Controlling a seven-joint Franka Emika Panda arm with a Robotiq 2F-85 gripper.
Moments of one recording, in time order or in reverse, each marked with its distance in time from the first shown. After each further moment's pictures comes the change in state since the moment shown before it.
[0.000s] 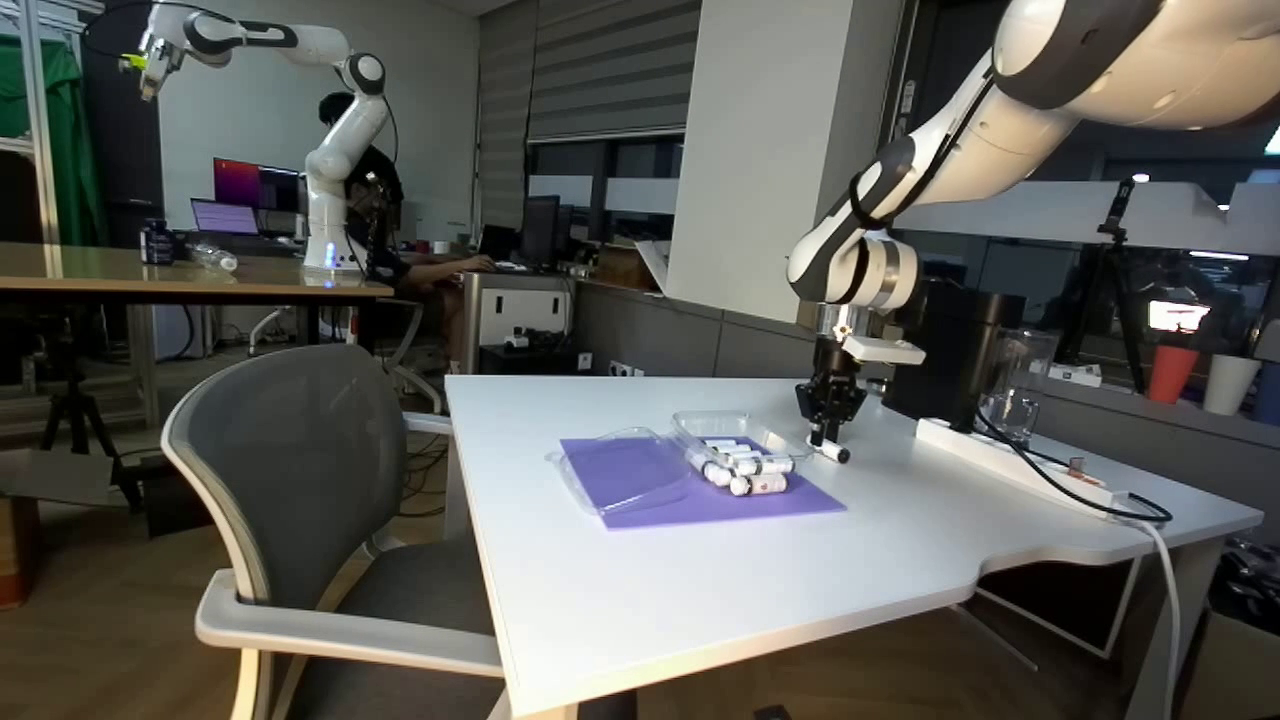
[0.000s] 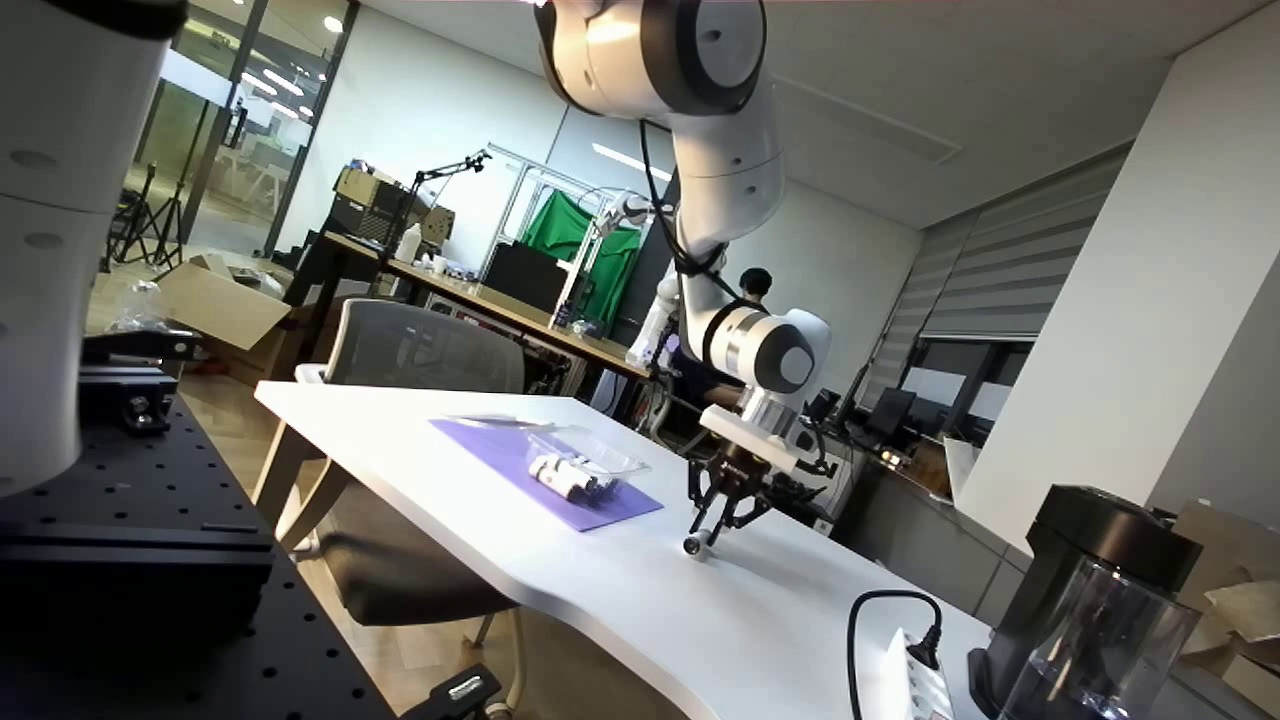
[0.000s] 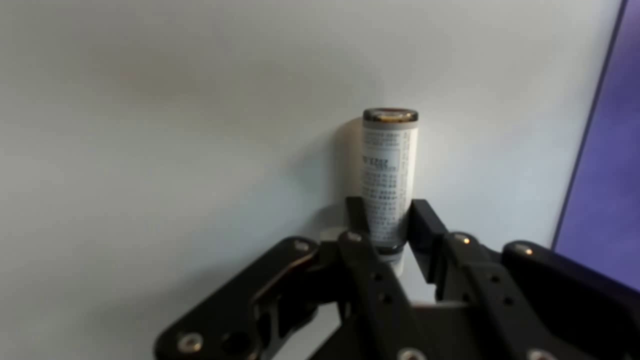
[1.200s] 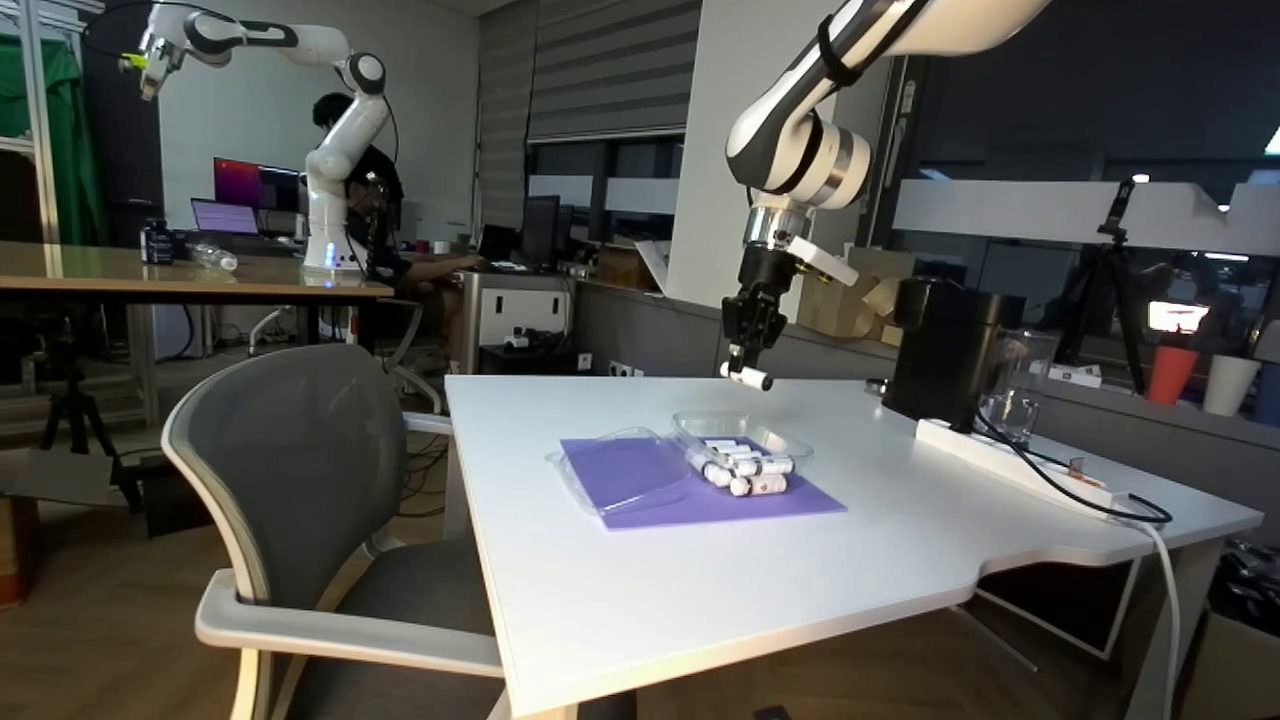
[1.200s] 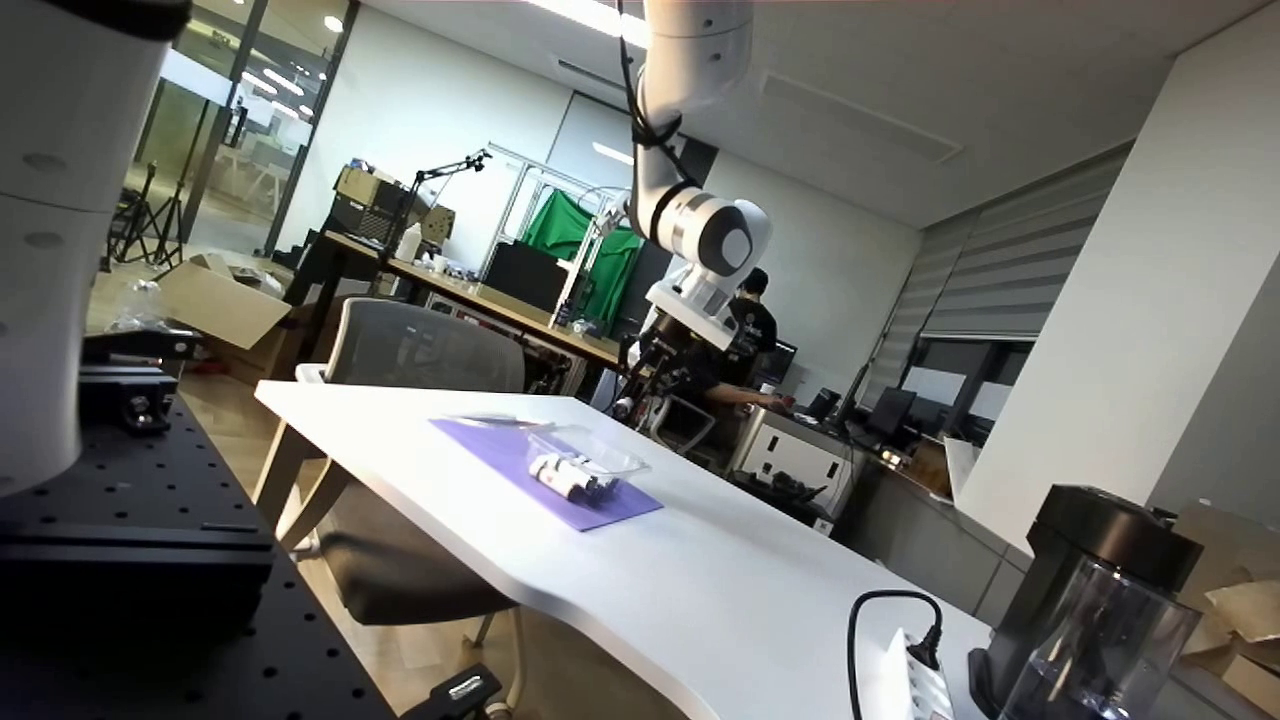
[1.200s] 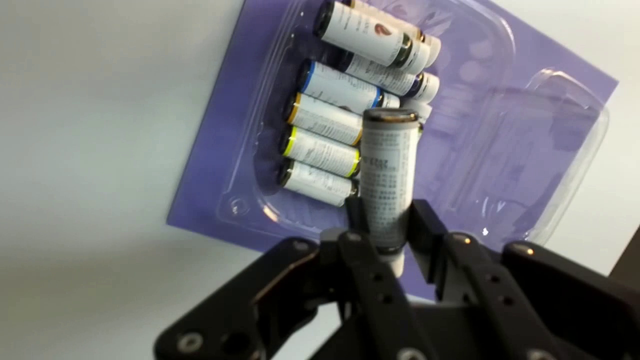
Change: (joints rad) arm 0.073 -0.382 0.177 -0.371 0.040 -0.050 -0.145
